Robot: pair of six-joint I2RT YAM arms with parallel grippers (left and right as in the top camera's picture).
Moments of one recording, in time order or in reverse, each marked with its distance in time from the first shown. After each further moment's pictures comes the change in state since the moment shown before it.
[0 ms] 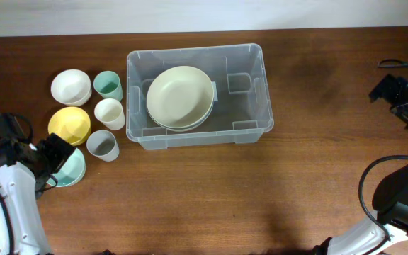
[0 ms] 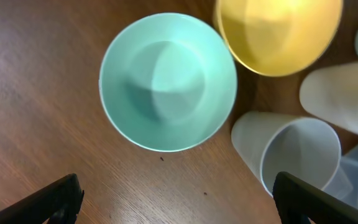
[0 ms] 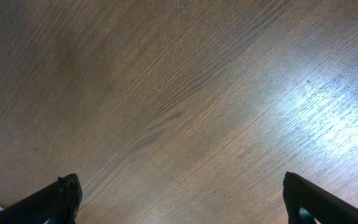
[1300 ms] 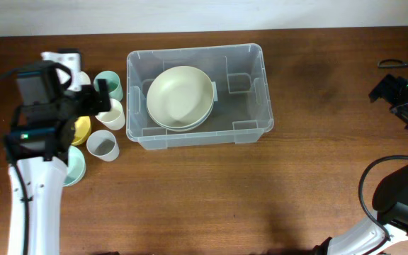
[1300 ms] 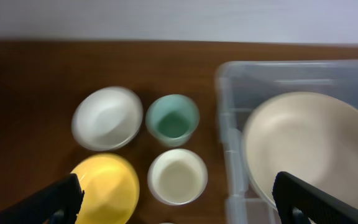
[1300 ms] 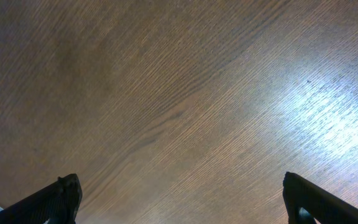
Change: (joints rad) left arm -0.371 -0.051 0.190 0.370 -0.002 0.469; right arm 0.000 0.000 0.000 0.000 0.000 0.001
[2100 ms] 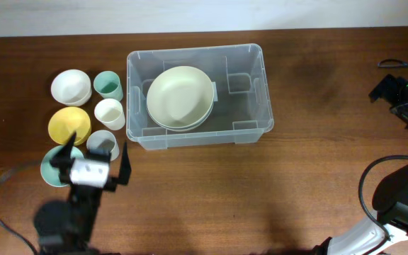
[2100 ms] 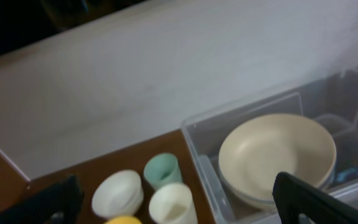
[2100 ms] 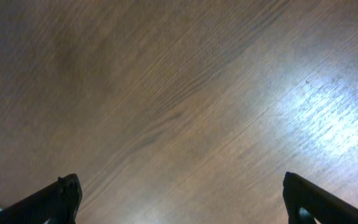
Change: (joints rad) left arm -0.103 -0.858 -0.725 0.442 0.134 0.309; right arm 0.000 0.000 0.001 0.000 0.001 0.000
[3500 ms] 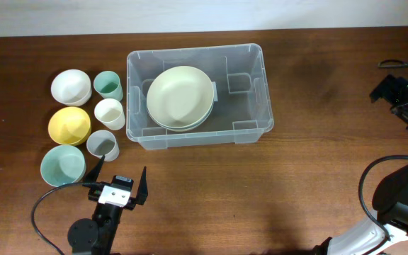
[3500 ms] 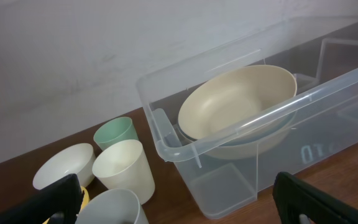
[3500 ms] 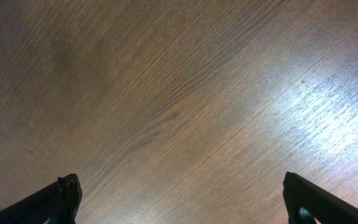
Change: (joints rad) left arm -0.001 -0.453 -0.562 0.143 0.093 0.000; right arm 0.000 0.000 0.001 -0.003 0.012 0.000
